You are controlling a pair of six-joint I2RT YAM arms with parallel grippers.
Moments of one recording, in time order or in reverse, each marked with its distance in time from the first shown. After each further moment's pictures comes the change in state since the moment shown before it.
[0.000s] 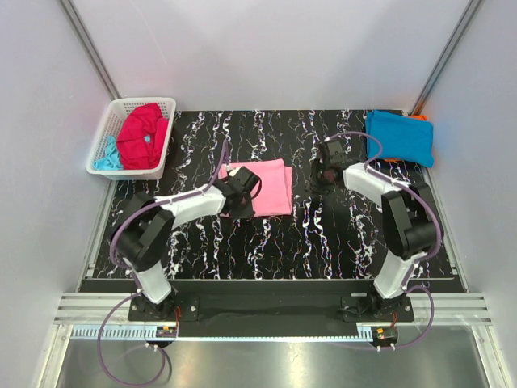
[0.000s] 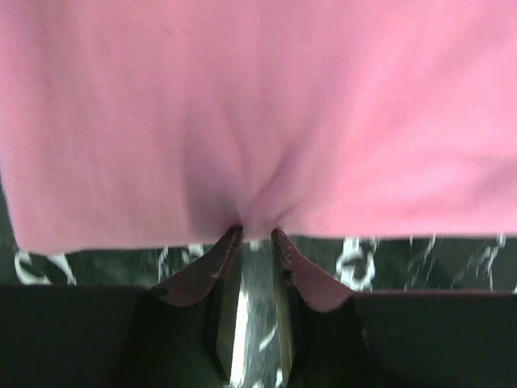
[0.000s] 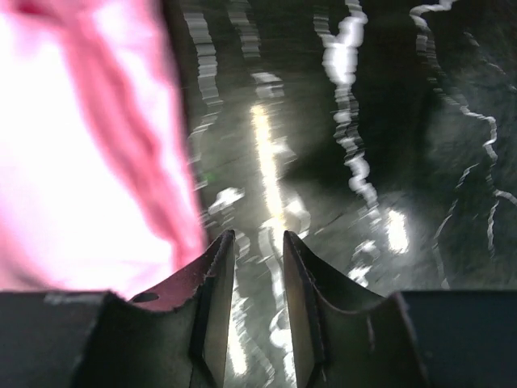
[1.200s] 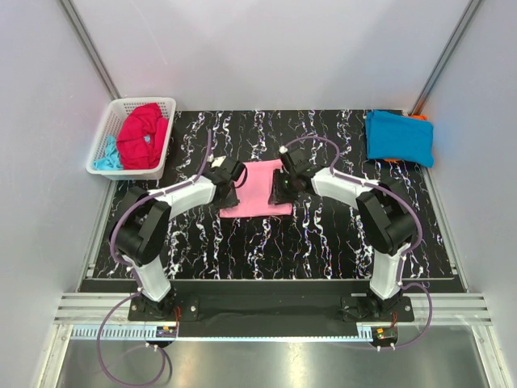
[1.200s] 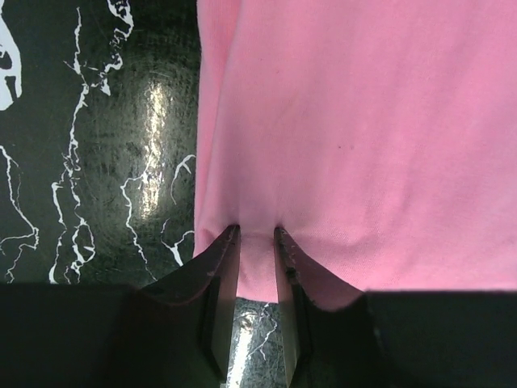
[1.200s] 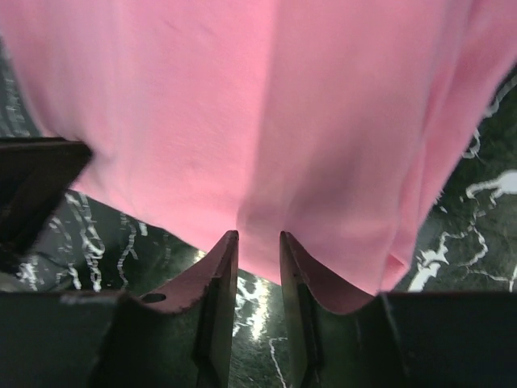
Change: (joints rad) left arm 0.125 0.002 0.029 -0.065 -0.108 0.056; right arm 0.256 0.094 0.114 0.038 -0.129 -0.006
